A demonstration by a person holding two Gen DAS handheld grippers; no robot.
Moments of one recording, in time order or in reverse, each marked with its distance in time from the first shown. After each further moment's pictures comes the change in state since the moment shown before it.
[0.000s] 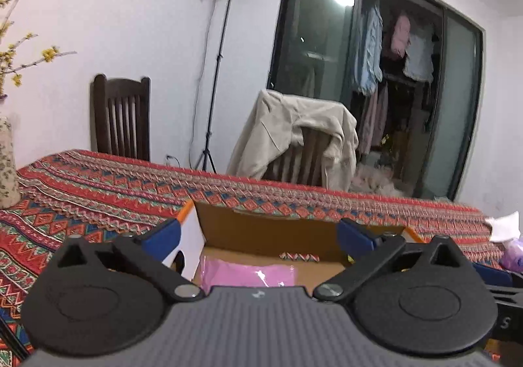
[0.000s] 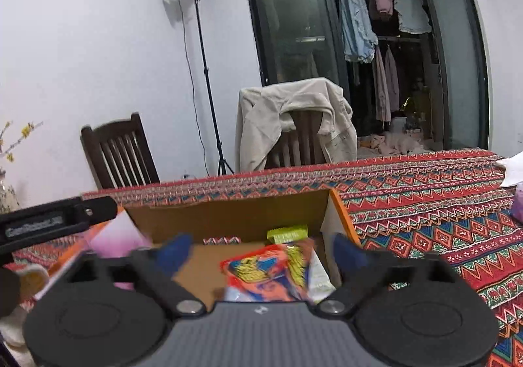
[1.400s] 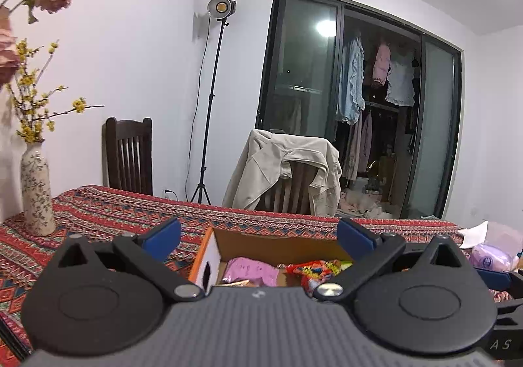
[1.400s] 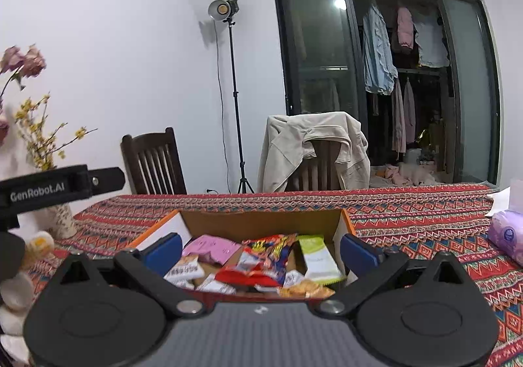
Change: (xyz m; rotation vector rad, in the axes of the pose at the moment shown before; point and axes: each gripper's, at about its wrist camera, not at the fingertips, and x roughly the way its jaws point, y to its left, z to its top) left arm -0.130 0.019 0.010 0.037 -0.115 -0.045; right arm -0.129 0.040 -0.011 -0.110 -0.054 0.056
